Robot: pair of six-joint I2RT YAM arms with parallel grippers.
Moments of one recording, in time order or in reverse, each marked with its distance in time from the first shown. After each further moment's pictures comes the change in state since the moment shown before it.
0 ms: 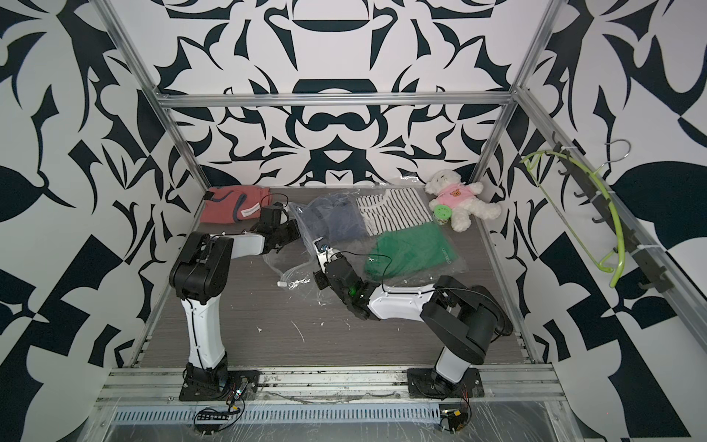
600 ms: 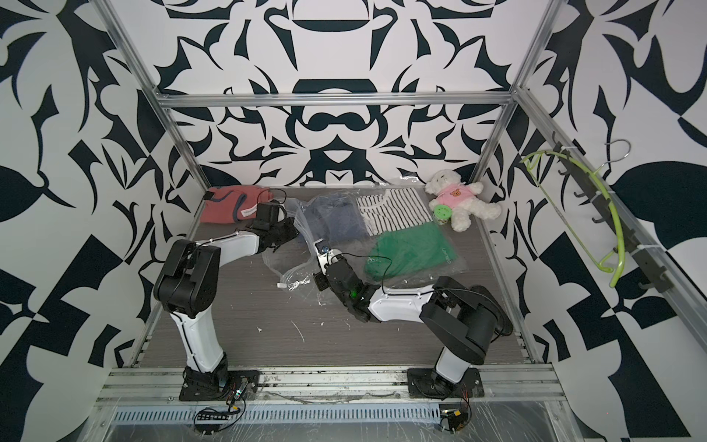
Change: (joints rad) left arm -0.019 -0.164 -0.036 -0.159 -0.047 -0.023; right arm 0.000 0.000 -0.024 0.046 0.008 0.000
